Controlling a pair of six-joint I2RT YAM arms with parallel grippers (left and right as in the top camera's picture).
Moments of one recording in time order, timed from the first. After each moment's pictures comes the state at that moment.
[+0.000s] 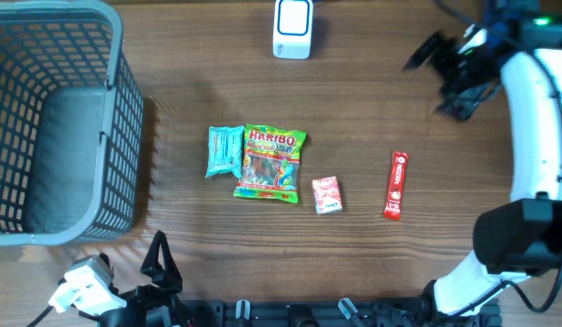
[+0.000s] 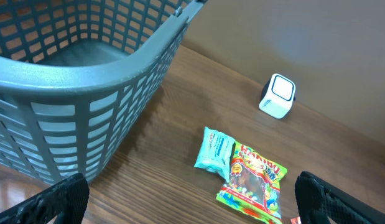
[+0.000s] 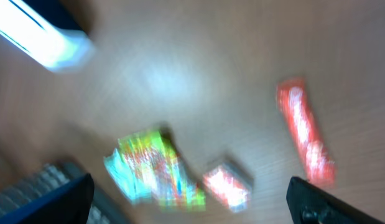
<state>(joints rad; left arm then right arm) 0.27 0.02 0.86 -1.19 0.13 -0.34 -0.06 1.85 1.88 -1.41 -0.34 0.71</state>
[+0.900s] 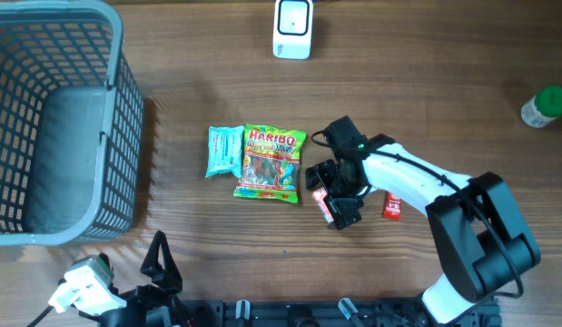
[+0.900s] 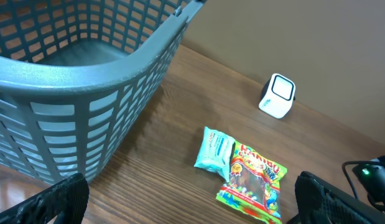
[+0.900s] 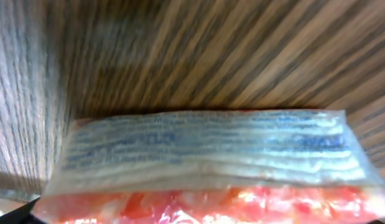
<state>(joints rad) 0.27 0.02 0.86 -1.19 0.13 -0.34 0.49 1.80 0.94 -0.67 -0.41 1.57</state>
